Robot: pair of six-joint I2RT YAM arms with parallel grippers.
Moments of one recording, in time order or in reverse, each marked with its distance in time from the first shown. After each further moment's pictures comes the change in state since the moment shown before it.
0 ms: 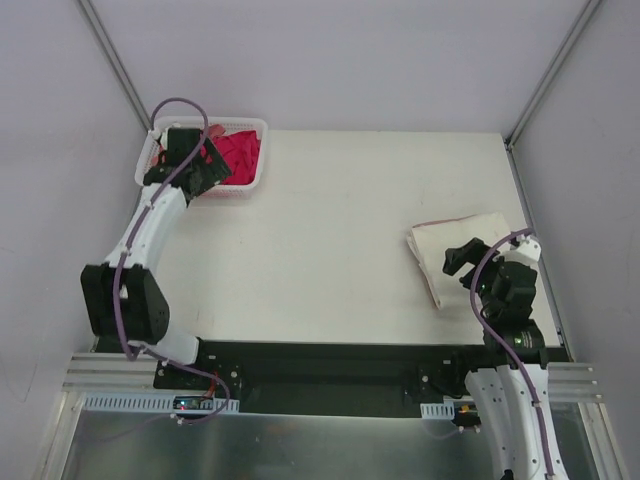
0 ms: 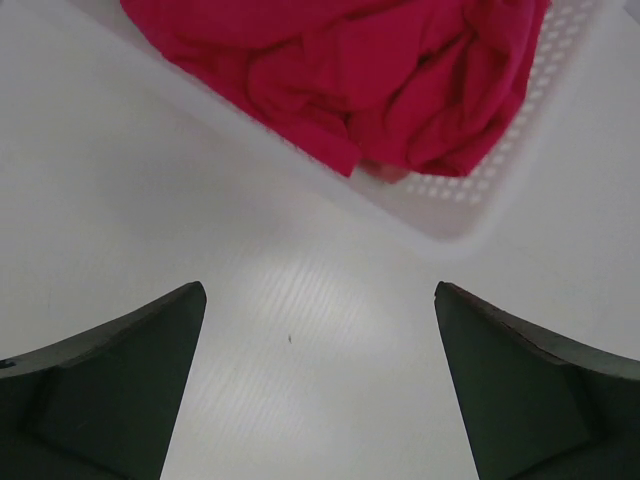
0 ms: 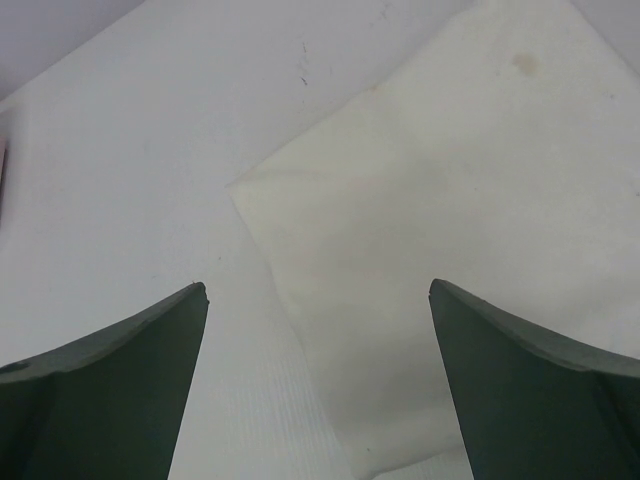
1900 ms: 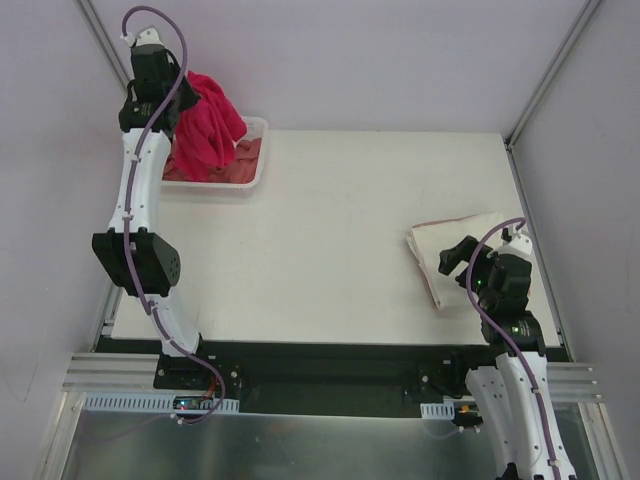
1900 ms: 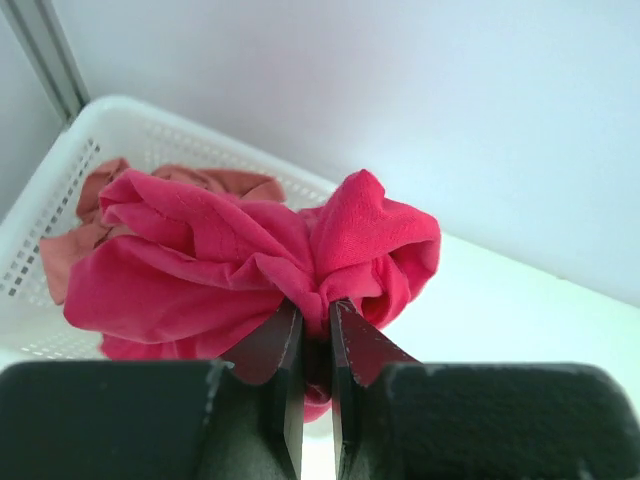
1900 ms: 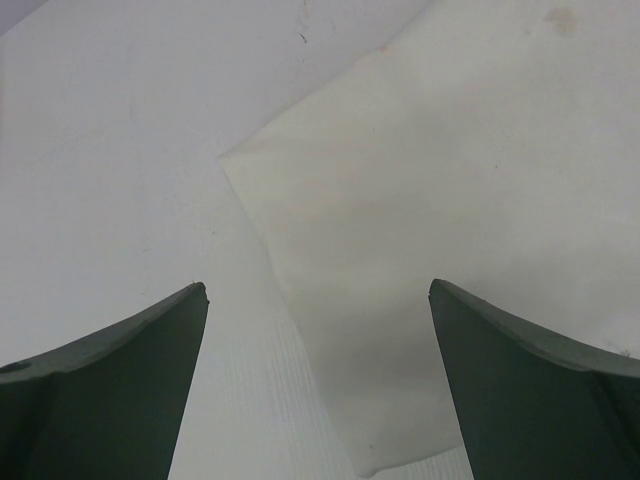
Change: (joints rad) left arm 0.114 0.443 0.802 0.016 0.154 0.201; right arm 0.000 0.084 -0.002 0.006 -0.037 -0.003
